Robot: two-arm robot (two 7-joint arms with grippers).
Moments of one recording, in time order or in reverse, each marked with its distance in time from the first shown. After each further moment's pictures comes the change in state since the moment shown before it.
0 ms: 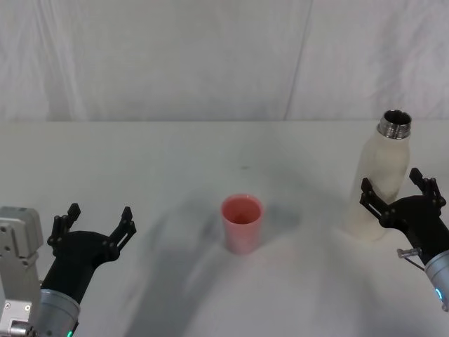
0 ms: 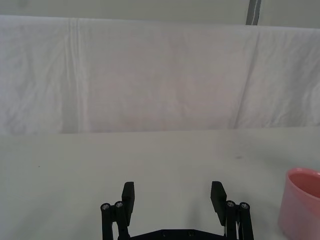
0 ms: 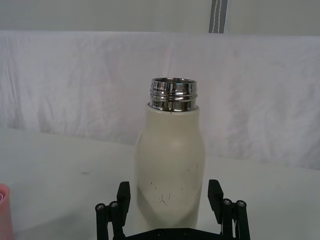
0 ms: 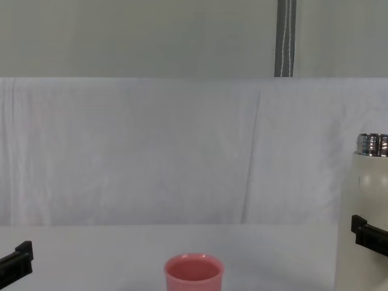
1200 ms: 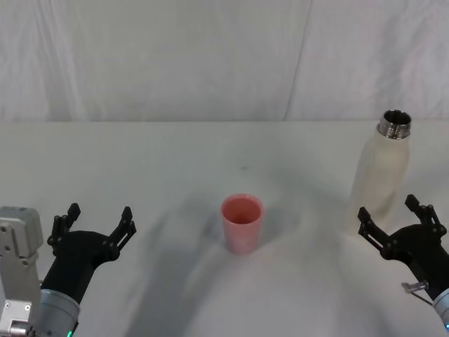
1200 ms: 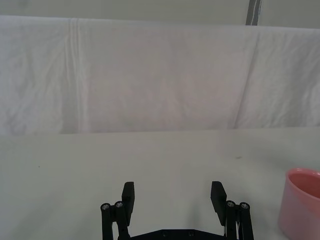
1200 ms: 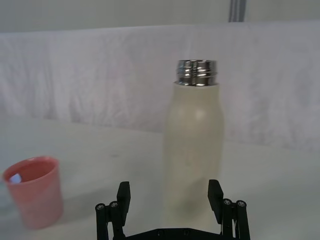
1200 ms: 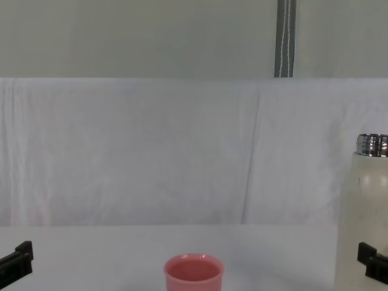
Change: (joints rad) left arm 0.000 0.000 0.000 0.000 0.000 0.000 0.000; right arm -0.125 0.050 0.001 -0.089 0.080 -0.012 0.071
